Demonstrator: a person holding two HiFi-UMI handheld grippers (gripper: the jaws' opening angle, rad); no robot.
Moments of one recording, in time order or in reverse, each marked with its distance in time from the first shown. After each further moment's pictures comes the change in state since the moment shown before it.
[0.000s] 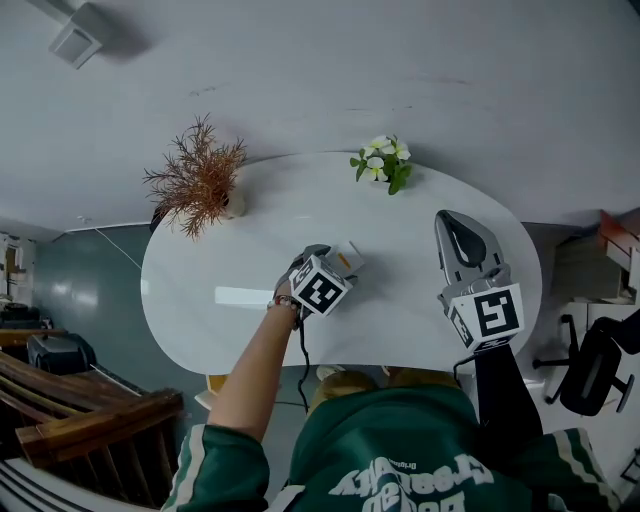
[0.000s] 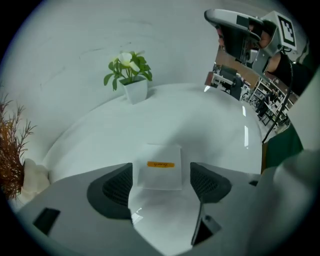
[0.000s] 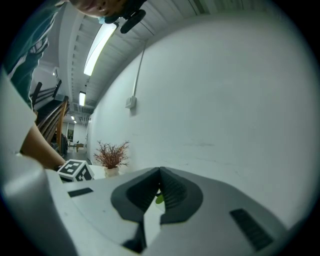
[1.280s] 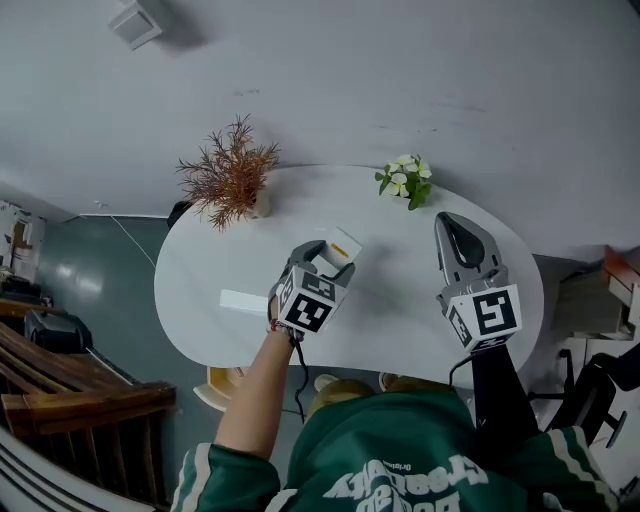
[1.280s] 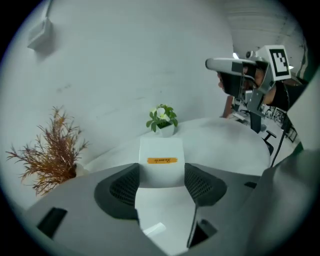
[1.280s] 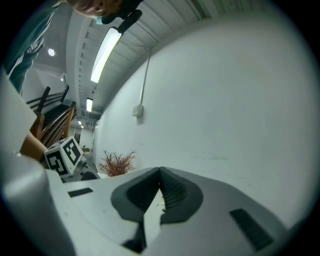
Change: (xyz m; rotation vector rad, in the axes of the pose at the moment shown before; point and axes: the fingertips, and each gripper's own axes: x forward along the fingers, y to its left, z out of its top) left arm -0.114 0.032 0.033 -0.140 -0.278 0.267; right arm 0.014 0.023 0.034 -0.014 -0.084 0.068
